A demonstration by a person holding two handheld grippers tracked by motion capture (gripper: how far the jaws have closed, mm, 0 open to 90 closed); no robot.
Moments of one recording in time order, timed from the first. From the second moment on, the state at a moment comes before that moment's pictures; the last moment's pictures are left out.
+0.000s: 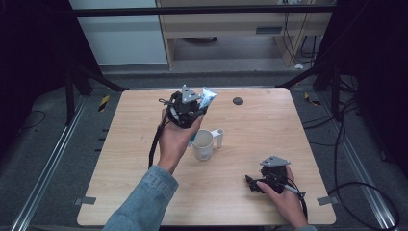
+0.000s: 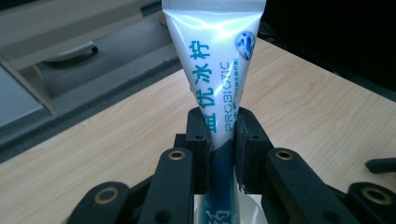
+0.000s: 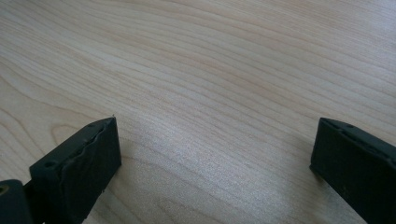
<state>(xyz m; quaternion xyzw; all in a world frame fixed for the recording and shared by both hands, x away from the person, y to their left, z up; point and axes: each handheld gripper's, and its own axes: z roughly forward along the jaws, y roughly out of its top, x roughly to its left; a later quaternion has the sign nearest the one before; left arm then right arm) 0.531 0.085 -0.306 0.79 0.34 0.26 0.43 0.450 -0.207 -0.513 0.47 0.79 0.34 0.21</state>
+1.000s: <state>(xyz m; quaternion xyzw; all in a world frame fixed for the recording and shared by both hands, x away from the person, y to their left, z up) 0.527 0.071 -0.320 0.74 0.31 0.30 0.51 0.450 -0.207 -0.513 0.47 0.79 0.34 0.20</state>
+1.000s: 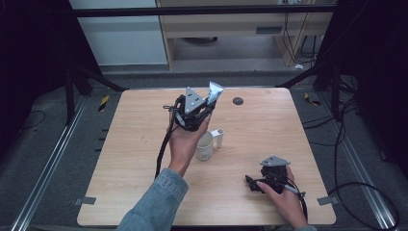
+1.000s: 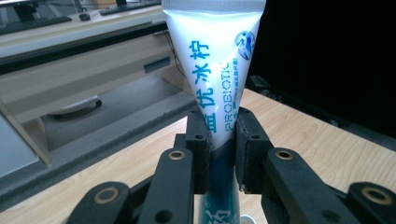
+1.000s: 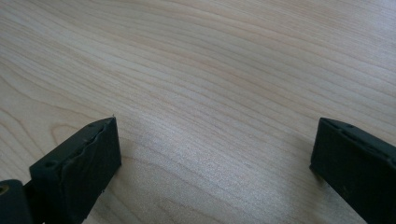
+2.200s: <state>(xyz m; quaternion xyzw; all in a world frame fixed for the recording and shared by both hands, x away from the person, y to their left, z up) 0.520 0.079 -0.359 0.72 0.31 0.30 0.55 0.450 -0.207 -0.513 0.47 0.79 0.34 0.20</state>
